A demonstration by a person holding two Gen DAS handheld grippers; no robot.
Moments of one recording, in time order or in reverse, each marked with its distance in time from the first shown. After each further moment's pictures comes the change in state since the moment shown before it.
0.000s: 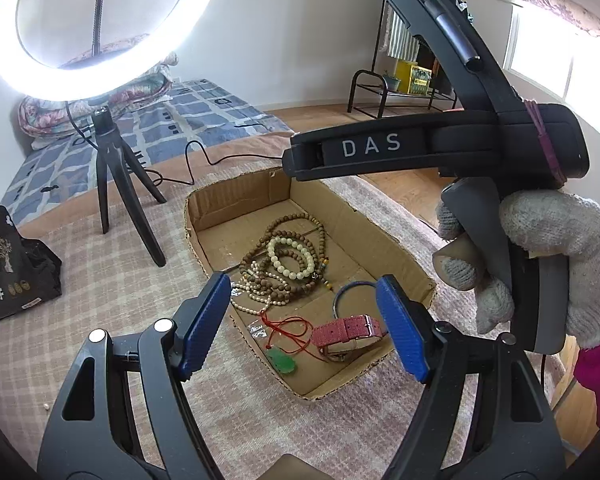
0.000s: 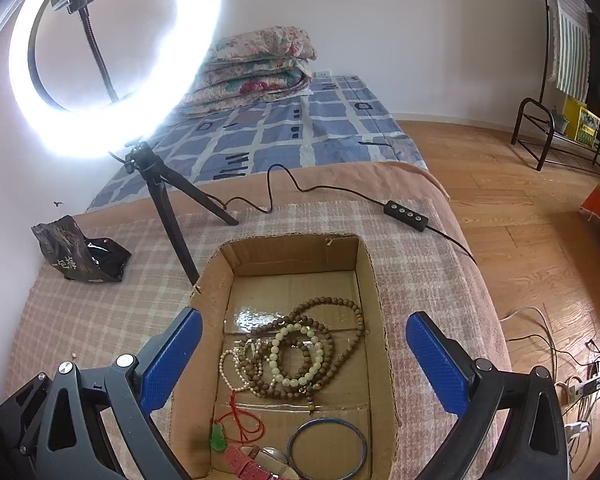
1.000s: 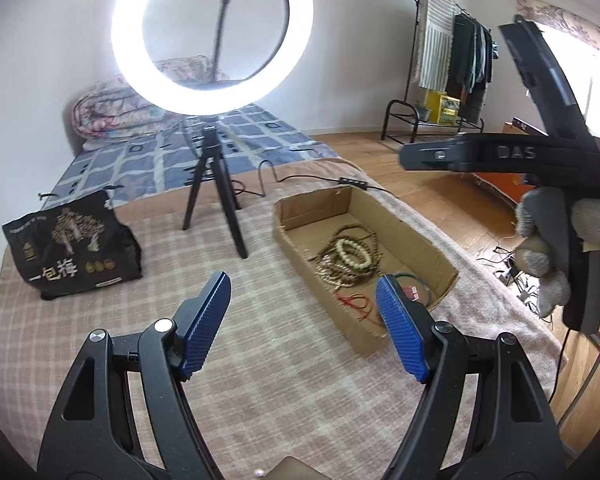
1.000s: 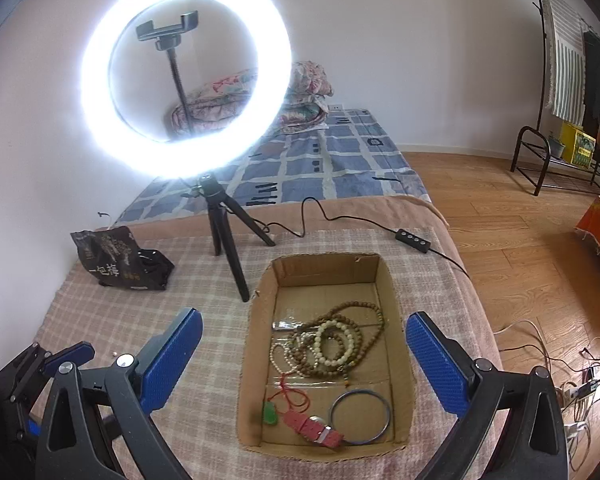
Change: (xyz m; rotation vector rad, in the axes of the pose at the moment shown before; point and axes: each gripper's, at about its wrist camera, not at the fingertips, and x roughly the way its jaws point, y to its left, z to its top) left arm -0.096 0.059 -0.028 -0.059 -0.093 0.116; right arm -0.082 0.048 -0.016 -0.032 -0.100 0.029
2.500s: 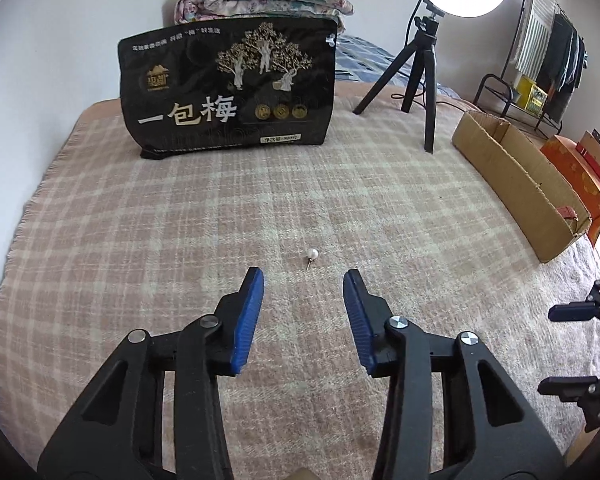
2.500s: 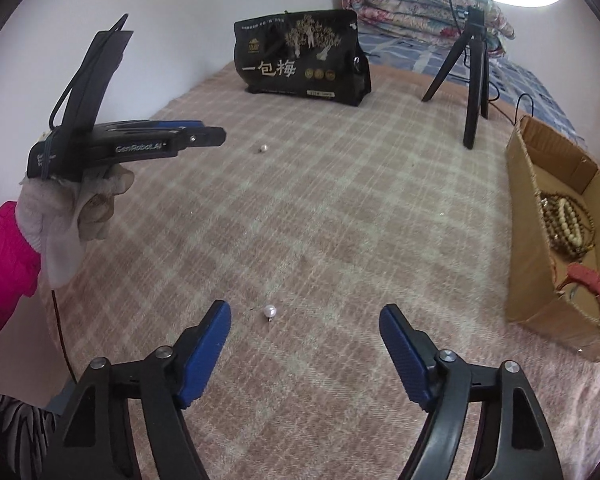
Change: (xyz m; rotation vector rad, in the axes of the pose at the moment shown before) left arm 0.014 0.199 -0.120 -0.213 0.209 0.193; right arm 0.057 0.162 -0.182 -0.374 0.316 0.334
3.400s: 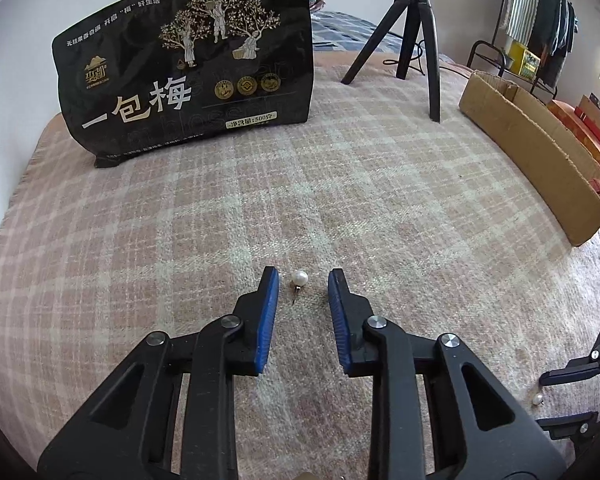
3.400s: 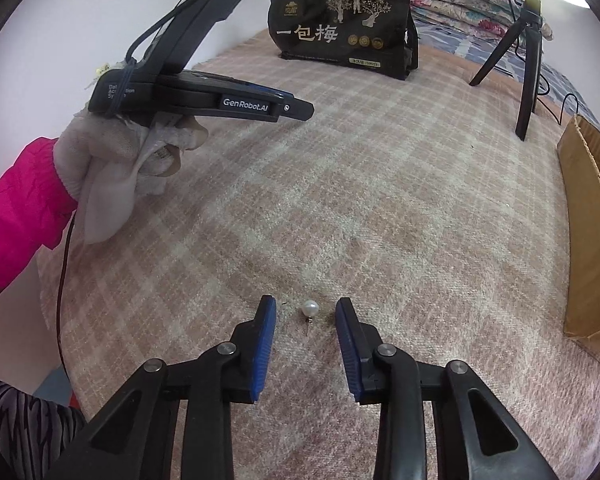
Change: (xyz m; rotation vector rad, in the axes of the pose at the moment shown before) left arm 0.060 -0.015 0.009 0.101 0.063 0.008; right arm 0.040 0.018 0.003 -0.071 0.049 0.046
